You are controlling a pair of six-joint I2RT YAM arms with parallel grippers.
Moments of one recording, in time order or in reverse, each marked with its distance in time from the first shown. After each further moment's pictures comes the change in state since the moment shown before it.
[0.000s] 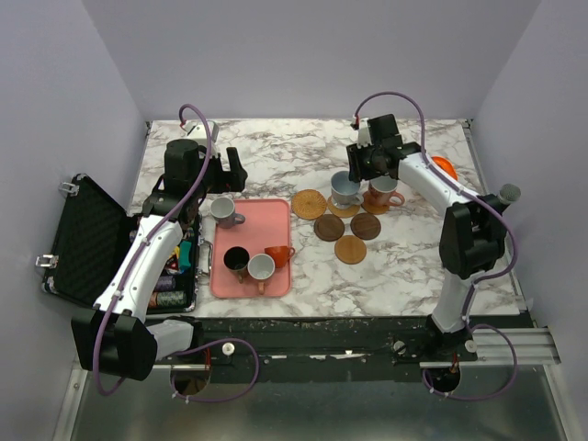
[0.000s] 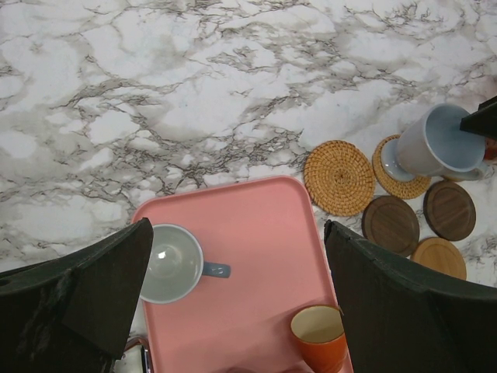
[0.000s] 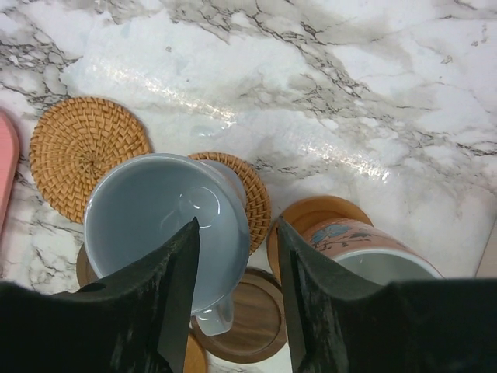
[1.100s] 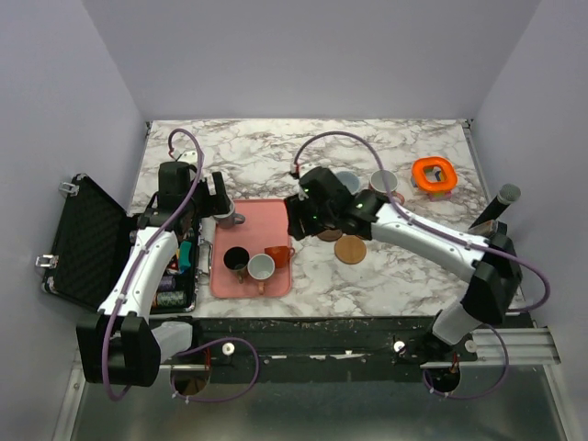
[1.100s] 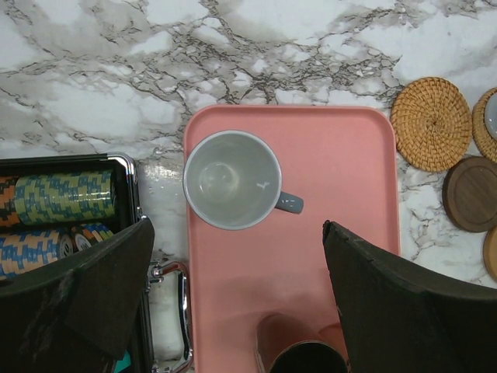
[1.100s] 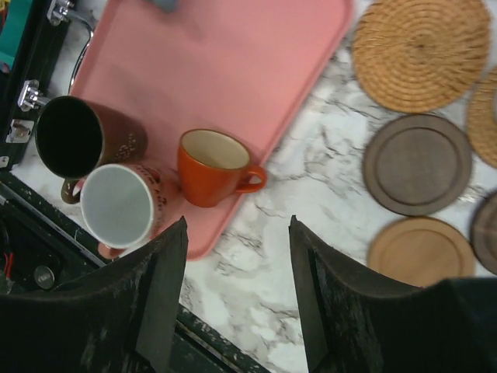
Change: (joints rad) left arm 0.109 -0.040 -0.174 -0.079 -0.033 0.000; right arm 0.537 -0.362 -0.216 -0.055 0.160 0.378
